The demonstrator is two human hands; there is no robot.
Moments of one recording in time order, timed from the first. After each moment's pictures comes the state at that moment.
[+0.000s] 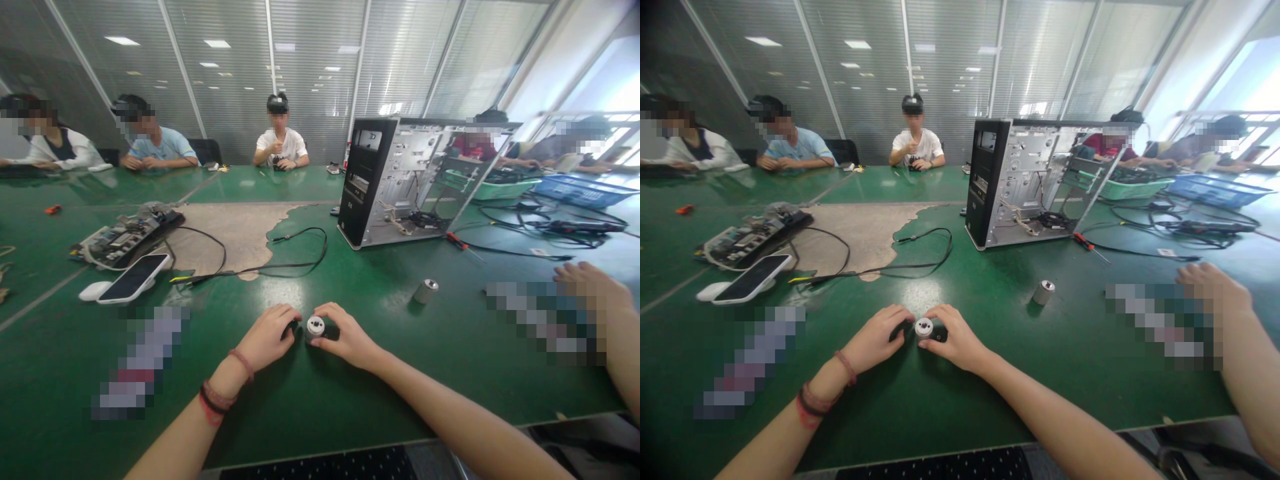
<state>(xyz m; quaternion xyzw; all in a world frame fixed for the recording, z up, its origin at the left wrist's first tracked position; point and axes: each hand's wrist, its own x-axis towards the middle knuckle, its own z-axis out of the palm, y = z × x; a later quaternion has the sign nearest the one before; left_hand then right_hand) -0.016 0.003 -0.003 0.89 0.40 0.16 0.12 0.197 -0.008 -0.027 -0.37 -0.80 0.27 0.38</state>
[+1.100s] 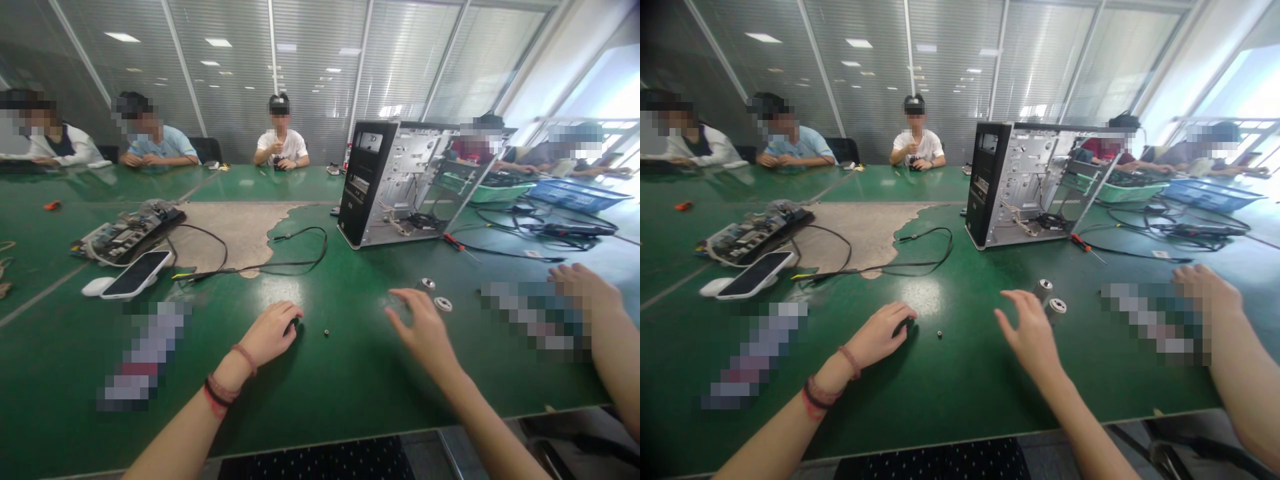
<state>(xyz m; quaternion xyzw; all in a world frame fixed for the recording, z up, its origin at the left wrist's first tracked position) -0.016 0.000 -0.003 0.90 0.40 0.16 0.10 0.299 -0.041 -0.014 -0.60 -0.71 -0.03 0.37</state>
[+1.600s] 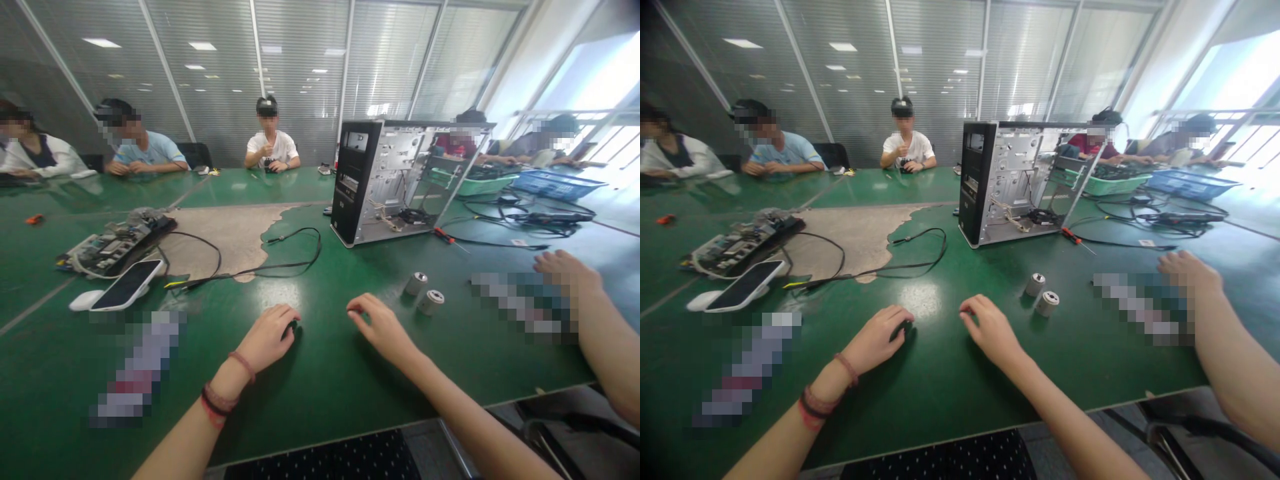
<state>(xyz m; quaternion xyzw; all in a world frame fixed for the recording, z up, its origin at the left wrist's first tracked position) -0.015 0.001 -0.003 0.90 0.39 0.16 0.09 0.251 -0.029 -0.010 -0.53 -0.77 0.11 0.33</state>
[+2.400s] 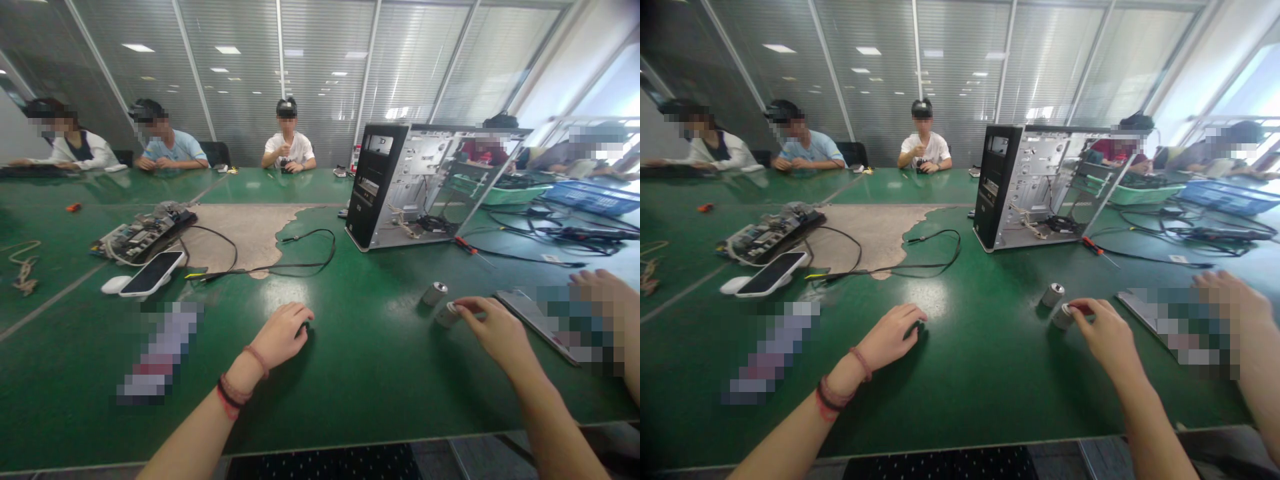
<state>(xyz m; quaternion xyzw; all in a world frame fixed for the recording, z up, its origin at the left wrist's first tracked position) -0.015 -0.005 0.002 0.90 0.40 0.16 0.10 0.418 -0.035 -0.028 -0.73 -0.61 -0.03 0.29</state>
